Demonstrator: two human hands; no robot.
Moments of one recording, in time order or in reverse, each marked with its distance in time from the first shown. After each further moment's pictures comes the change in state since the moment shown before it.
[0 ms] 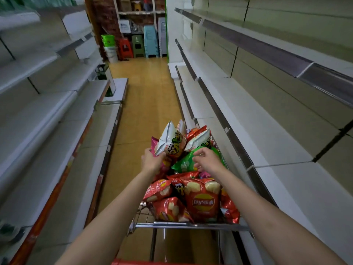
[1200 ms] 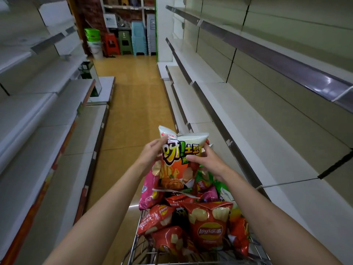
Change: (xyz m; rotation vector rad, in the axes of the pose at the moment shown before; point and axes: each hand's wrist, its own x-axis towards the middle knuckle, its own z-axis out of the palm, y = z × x) left_hand 0.088 0.060 -0.018 -0.308 -0.474 0.161; right_hand 0.085 -0.036 -0.003 0.256 -0.147 -0.042
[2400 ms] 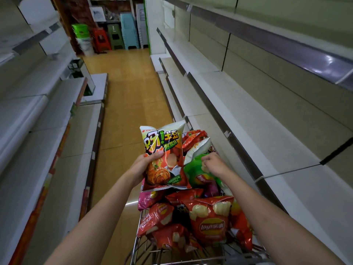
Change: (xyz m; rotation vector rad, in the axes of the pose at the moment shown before) left_hand 0.006 -0.037 -0.018 0.018 -0.094 -0.192; right_hand 0.024 0.050 -0.019 -0.527 0.187 0.226
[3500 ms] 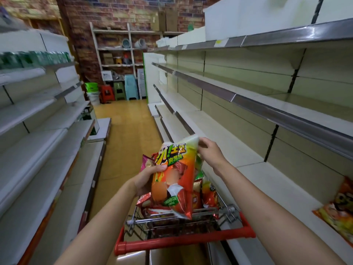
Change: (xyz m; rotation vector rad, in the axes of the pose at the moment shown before) left_hand -0.248 -0.021 0.103 0.033 -0.342 0.155; right_hand -0.286 -0.001 -0.065 0.520 0.232 -0.474
